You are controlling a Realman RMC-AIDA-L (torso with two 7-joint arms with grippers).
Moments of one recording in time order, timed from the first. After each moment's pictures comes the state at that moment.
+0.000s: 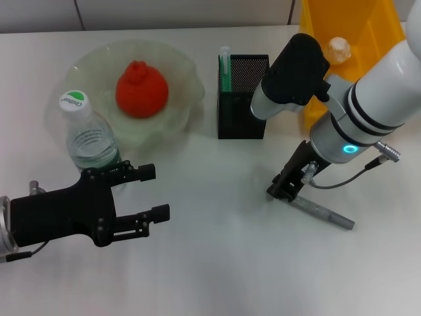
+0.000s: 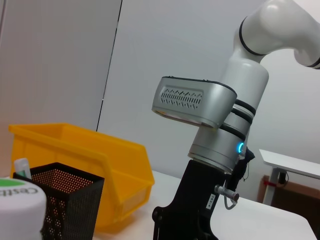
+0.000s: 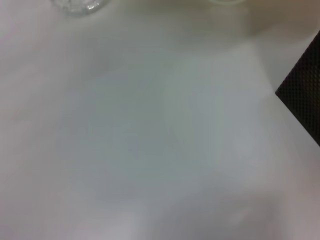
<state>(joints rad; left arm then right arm) -0.36 -2.00 0.95 0.43 1.66 1.71 -1.05 0.72 2.09 -1.69 -1.10 -2.52 -1.33 2.58</state>
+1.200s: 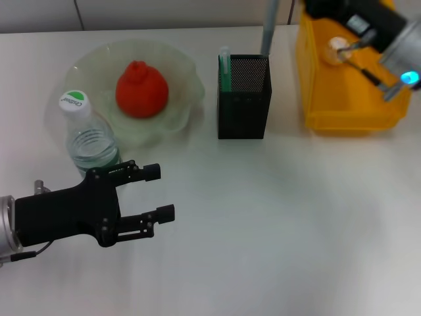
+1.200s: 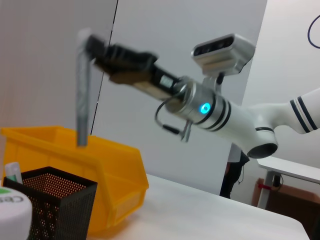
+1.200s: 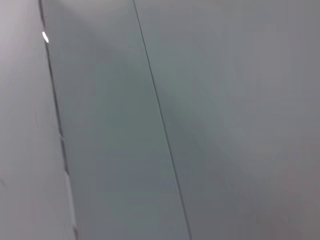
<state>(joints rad) -0.36 -2.01 0.95 0.43 1.66 1.72 -1.05 0.70 2.09 -0.85 -0.29 -1.16 -1.34 1.00</state>
